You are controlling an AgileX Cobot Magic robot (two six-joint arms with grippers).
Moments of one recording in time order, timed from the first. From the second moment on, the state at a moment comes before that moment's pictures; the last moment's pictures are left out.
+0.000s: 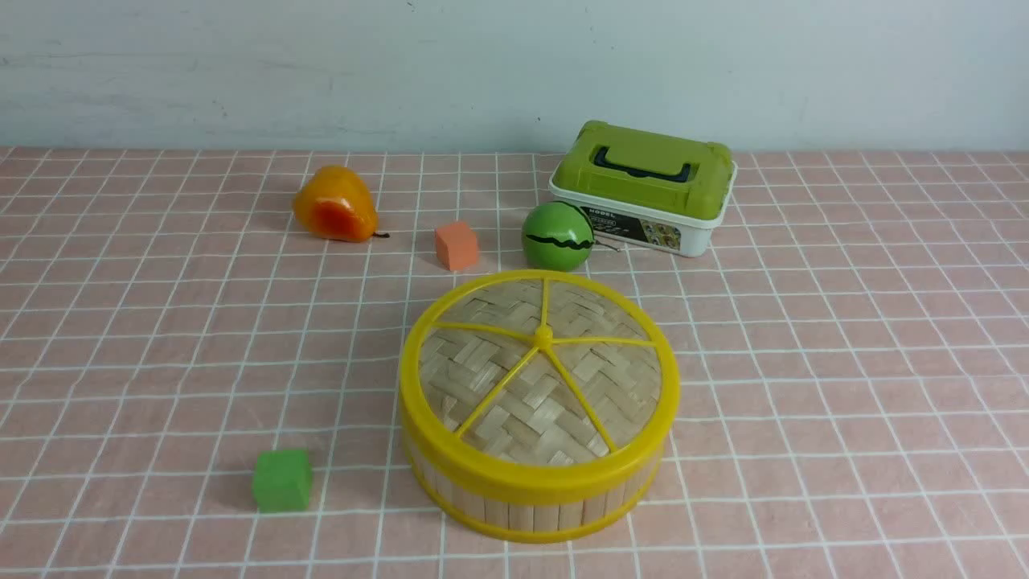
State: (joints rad) right arm -0.02 -0.01 0.02 -0.02 0.39 0.18; left arm 0.04 -0.01 0.03 -0.09 0.38 -0.23
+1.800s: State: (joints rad) right arm -0.02 -0.01 0.03 0.70 0.40 0.56; left arm 0.04 -0.01 0.03 -0.08 0.38 -0.23
